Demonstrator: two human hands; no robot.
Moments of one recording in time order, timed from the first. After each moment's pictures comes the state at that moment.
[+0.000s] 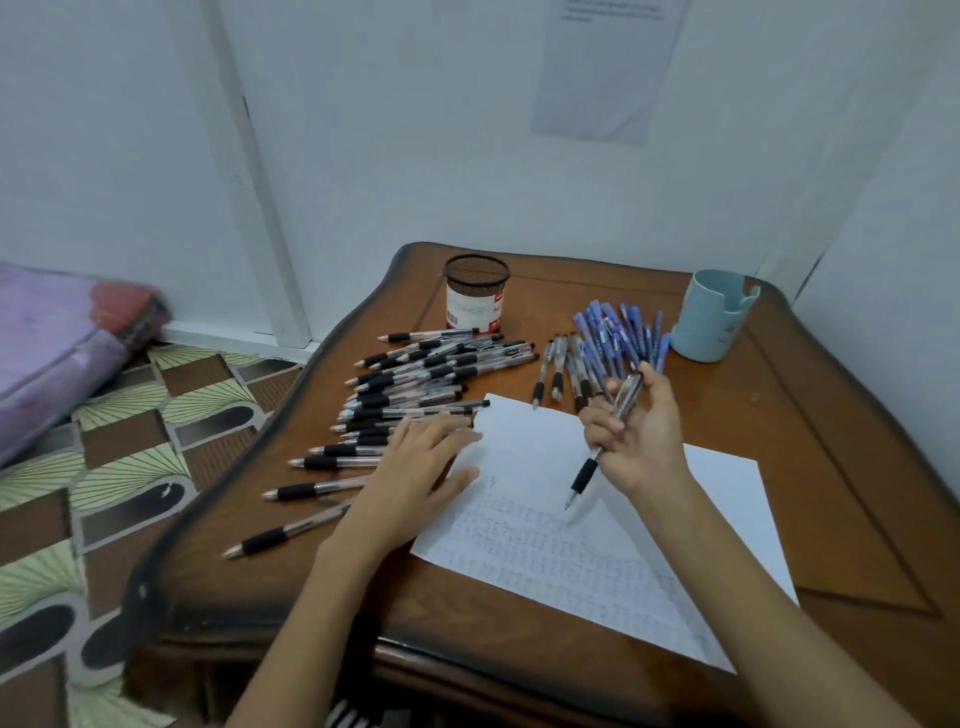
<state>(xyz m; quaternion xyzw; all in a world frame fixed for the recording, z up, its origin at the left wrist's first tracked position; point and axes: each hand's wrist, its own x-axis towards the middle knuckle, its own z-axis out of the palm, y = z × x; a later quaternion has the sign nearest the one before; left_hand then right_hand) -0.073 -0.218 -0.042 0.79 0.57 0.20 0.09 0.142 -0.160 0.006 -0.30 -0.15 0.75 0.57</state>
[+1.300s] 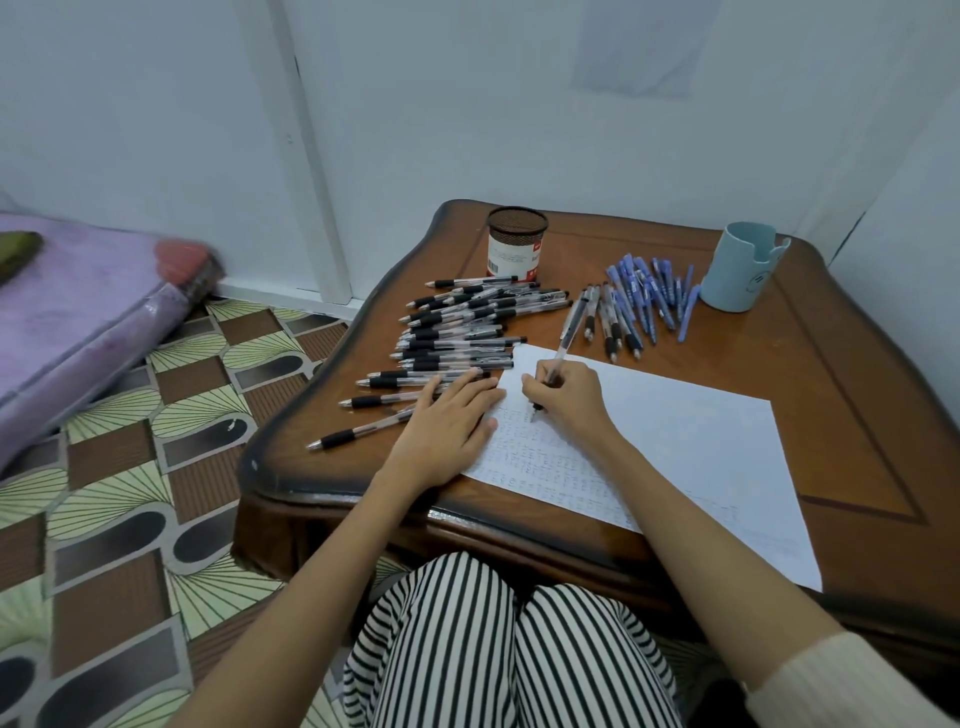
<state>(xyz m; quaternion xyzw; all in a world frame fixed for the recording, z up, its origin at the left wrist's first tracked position) -0.076 -0.260 -0.050 0.78 0.61 0.12 0.04 0.086 -0.188 -0.049 -0.46 -0.69 0.36 0.42</state>
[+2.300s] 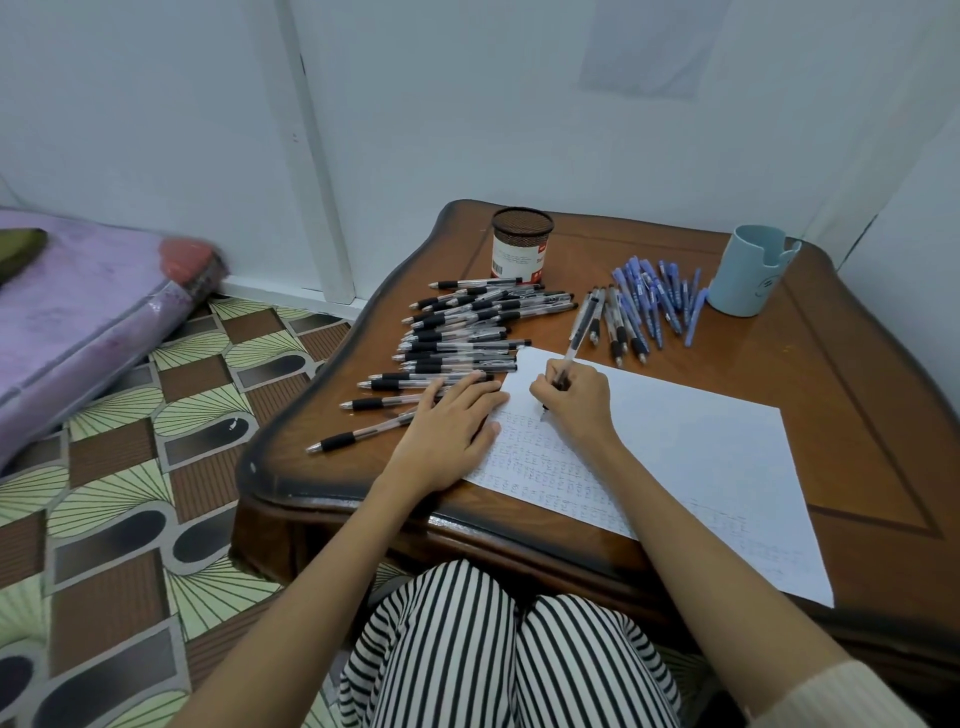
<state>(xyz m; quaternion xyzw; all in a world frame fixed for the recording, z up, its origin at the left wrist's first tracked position) -0.075 -0.259 -0.050 0.78 0.62 0.12 0.05 0.084 -0.187 -0.051 -0.48 -0.68 0.32 0.45</state>
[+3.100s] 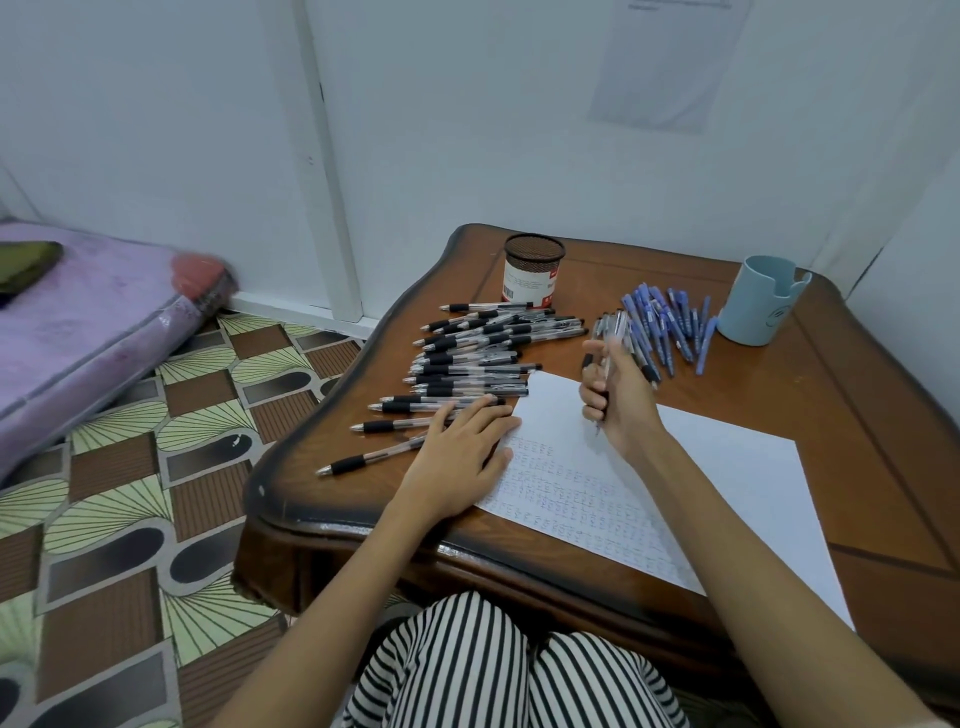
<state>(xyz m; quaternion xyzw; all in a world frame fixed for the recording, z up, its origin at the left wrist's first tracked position) -0.078 -0.257 -0.052 0.78 0.61 0.13 0.05 0.100 -0.170 -0.011 -0.39 -0.40 0.67 0.49</state>
